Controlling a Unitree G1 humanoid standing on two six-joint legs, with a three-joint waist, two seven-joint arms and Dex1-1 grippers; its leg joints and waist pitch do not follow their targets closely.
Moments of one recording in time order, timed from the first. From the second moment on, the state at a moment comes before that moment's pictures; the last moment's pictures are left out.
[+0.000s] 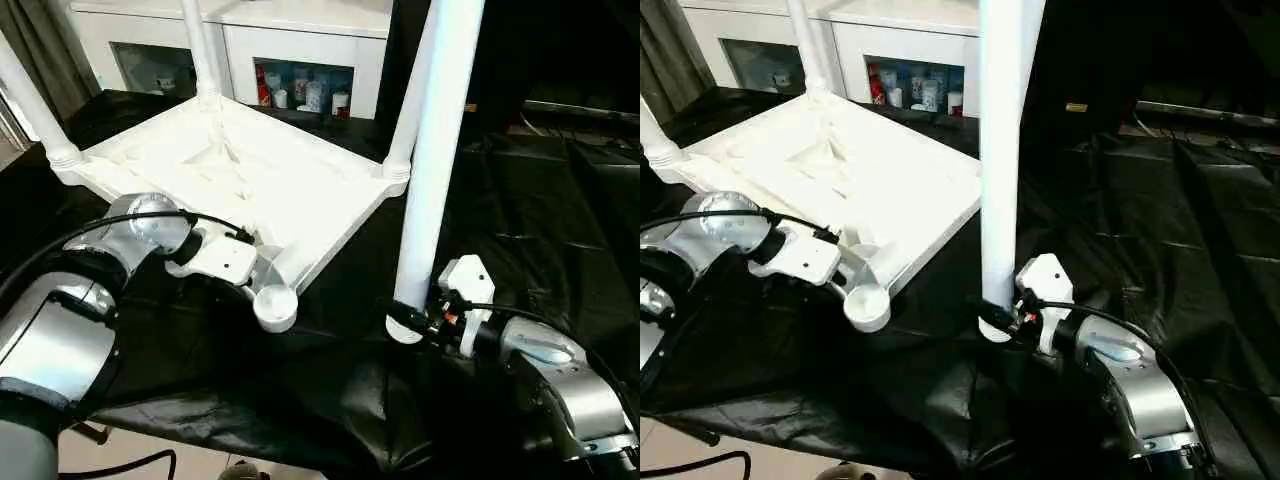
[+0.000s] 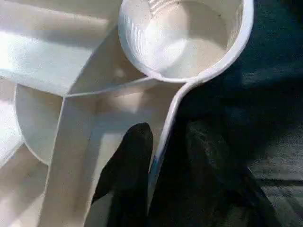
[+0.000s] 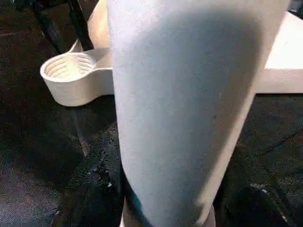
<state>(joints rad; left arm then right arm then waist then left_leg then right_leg) -1.02 0.54 -0.51 1.24 0.37 -0.66 -1.36 -0.12 -0.41 0.12 0.01 0.23 0.23 0.79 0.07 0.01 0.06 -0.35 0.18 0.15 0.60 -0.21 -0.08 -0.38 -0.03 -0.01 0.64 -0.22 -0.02</state>
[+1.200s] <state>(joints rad) -0.59 0.32 -0.29 0.51 0.19 0.07 -1.08 -0.26 -0.31 0.02 0.17 0.22 0.28 0.56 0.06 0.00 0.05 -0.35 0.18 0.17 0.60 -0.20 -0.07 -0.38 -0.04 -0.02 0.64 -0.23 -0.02</state>
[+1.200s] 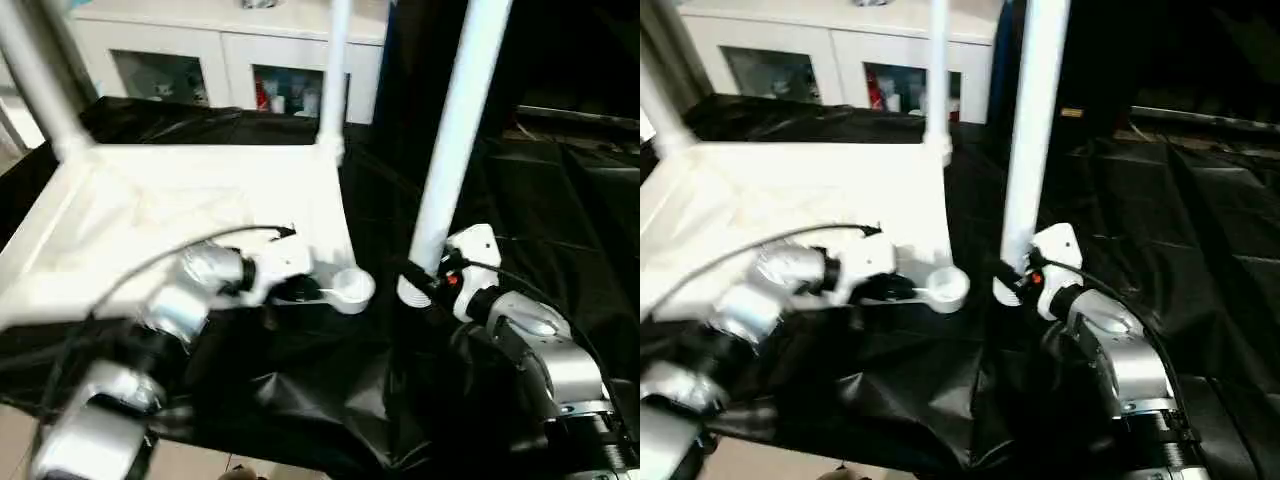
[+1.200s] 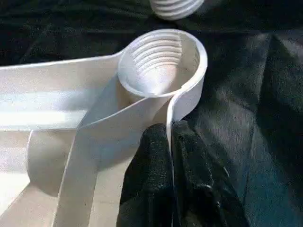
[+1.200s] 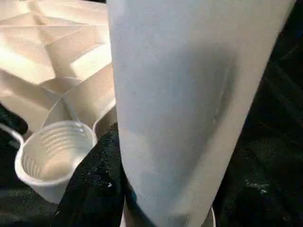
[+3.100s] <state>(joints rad) -0.63 0.41 -0.30 0.56 0.11 0.08 -1.16 -0.48 -0.21 0.05 0.26 0.31 0.43 0.62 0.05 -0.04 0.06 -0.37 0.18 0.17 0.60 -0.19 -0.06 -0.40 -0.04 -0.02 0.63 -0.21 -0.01</state>
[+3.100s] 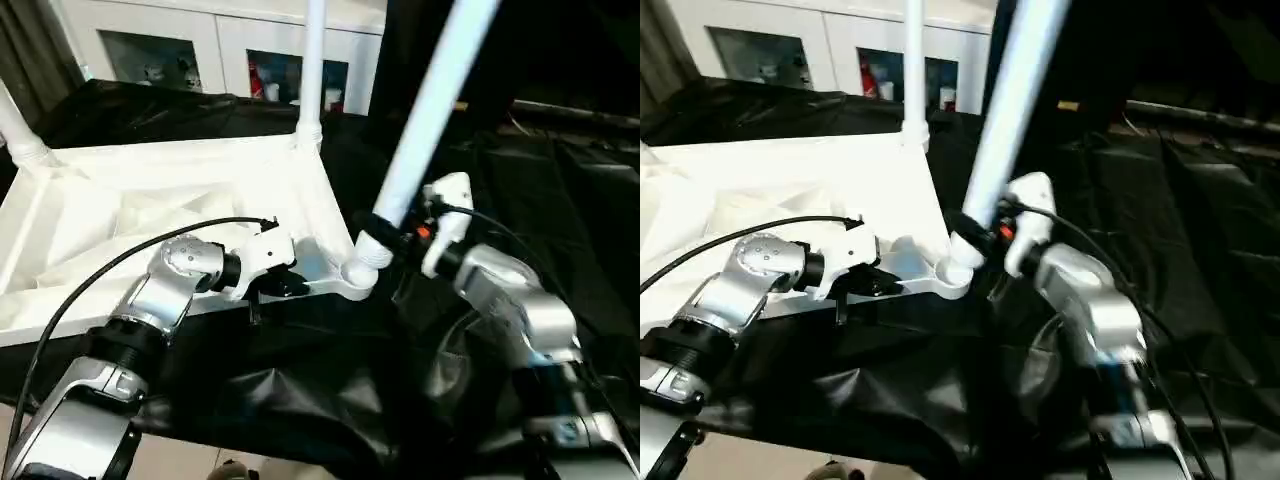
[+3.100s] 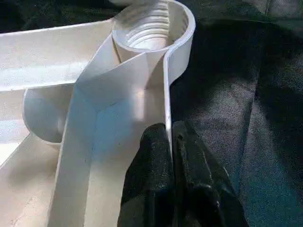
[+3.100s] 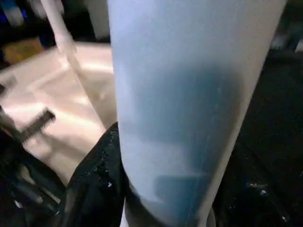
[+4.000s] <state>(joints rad) -0.63 0.39 -0.28 0.57 0.08 0.10 -1.14 -0.50 -0.18 0.02 0.37 0.33 0.42 0.66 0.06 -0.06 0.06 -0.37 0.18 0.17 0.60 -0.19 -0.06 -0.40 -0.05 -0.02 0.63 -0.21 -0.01</state>
